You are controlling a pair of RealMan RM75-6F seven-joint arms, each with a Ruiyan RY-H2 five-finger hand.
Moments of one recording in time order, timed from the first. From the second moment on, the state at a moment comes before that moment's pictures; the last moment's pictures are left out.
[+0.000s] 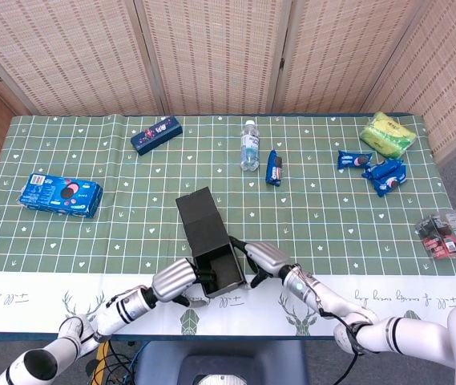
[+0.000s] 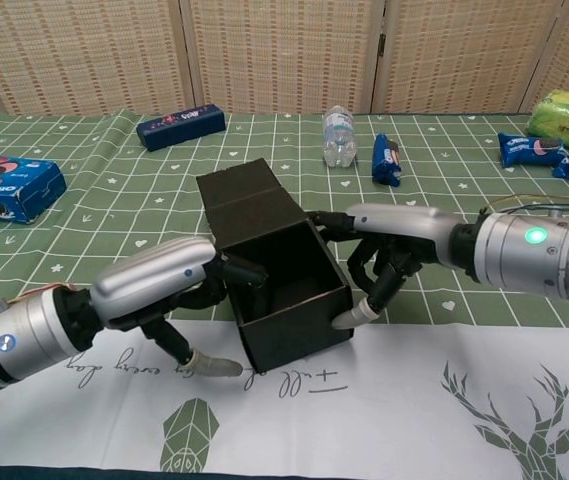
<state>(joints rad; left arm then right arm) -0.73 -2.05 0.21 -0.47 1.83 1.50 -0.78 0.78 -1.55 0.13 -1.48 -1.33 0.66 0.30</state>
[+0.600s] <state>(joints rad) -0.72 -2.11 0.19 -0.39 1.83 1.55 -0.80 0.77 -1.55 0.12 -1.48 -1.35 0.69 0.33</state>
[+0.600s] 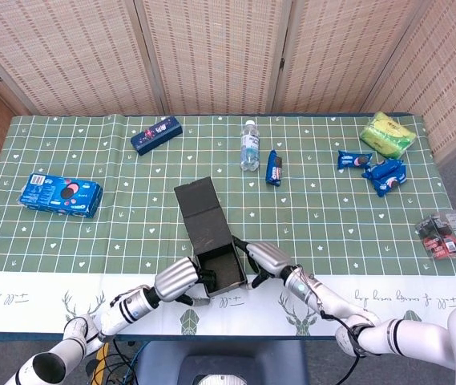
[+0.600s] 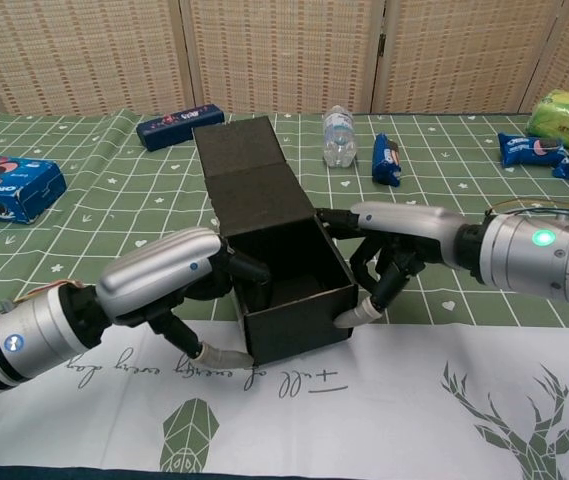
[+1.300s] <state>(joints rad) -0.70 -1.94 0.16 -0.57 1.77 1.48 -0.75 0.73 -1.60 0.11 -1.48 -1.31 0.79 0.28</state>
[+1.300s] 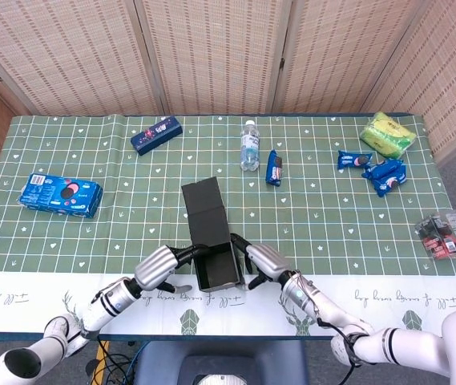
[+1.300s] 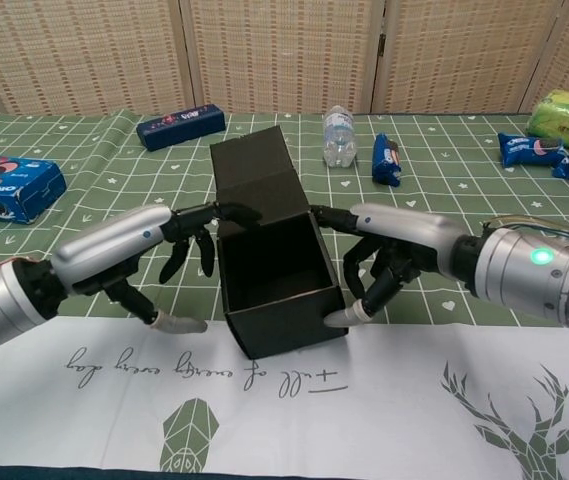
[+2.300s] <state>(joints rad) -0.63 -1.59 0.06 -1.16 1.59 1.28 -0.67 0.57 -1.39 0.04 -1.81 -1.23 0.97 0.02</state>
